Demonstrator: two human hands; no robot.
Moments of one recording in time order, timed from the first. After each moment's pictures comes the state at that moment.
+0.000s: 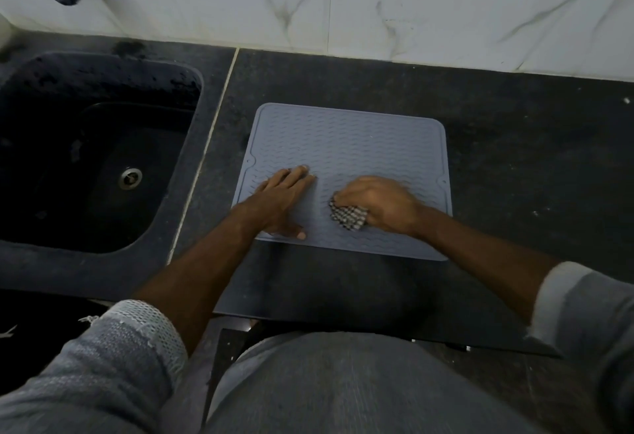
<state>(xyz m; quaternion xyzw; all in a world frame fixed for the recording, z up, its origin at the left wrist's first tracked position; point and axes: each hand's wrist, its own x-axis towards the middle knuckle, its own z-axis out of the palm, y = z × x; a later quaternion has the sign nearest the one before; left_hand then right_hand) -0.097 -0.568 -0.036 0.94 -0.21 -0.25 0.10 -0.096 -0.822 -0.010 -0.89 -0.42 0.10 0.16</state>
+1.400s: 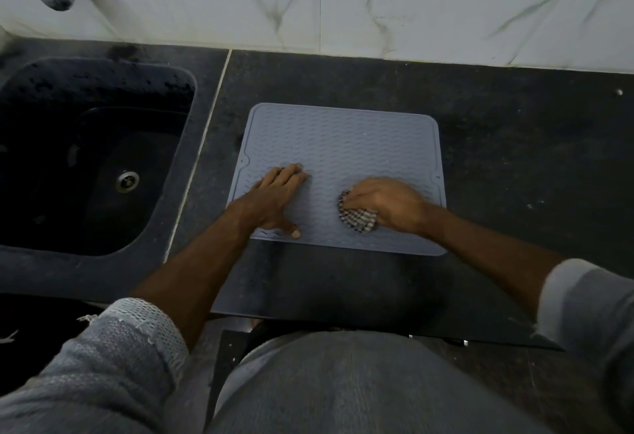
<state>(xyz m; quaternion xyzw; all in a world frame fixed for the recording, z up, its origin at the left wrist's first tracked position) -0.094 -0.574 -0.029 0.94 -0.20 -0.26 0.09 -0.100 -0.848 -0.015 -0.89 -0.42 0.09 0.14</state>
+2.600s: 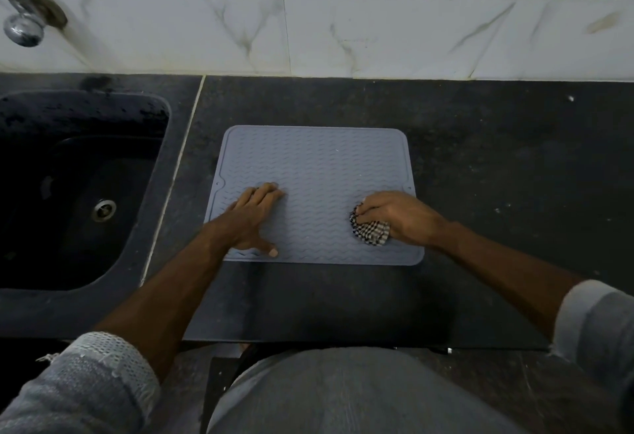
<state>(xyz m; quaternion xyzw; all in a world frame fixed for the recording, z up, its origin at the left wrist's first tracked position) -0.088 -0.570 -0.038 0.94 -0.20 -0.26 0.09 -0.105 -0.909 -0.016 -0.90 -0.41 0.07 0.16</state>
